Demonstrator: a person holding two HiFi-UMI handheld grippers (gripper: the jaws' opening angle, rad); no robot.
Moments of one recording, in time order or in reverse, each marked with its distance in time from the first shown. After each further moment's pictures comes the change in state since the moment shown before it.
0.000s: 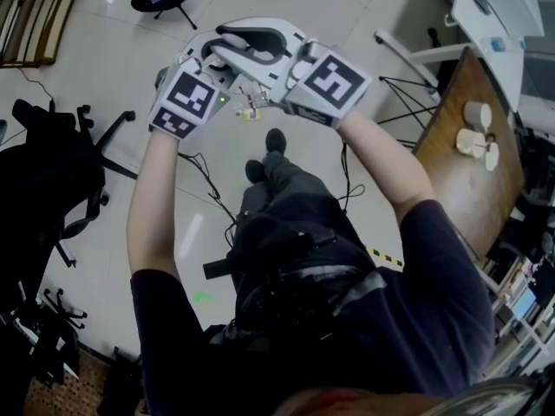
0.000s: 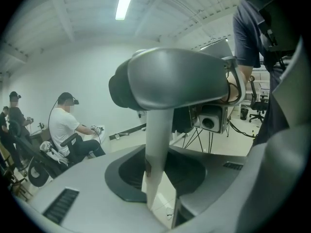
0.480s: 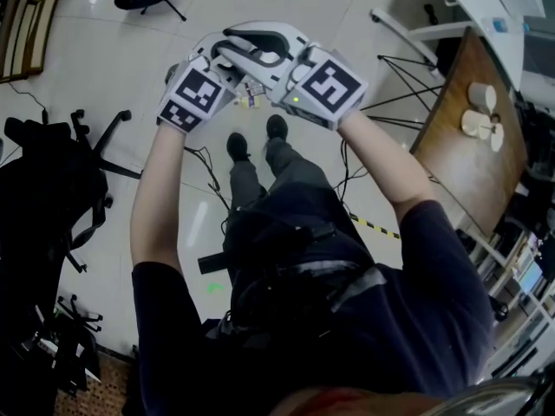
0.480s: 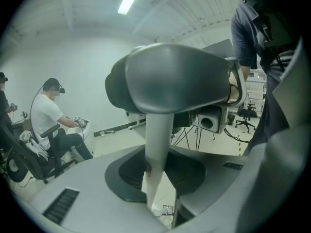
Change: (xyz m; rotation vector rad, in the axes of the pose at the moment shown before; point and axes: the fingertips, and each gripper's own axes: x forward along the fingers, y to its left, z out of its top) left arm 0.034 -0.014 -0.041 -0.043 -0.010 -0.164; right arm 0.006 -0.019 -0.053 0.012 0.094 -0.115
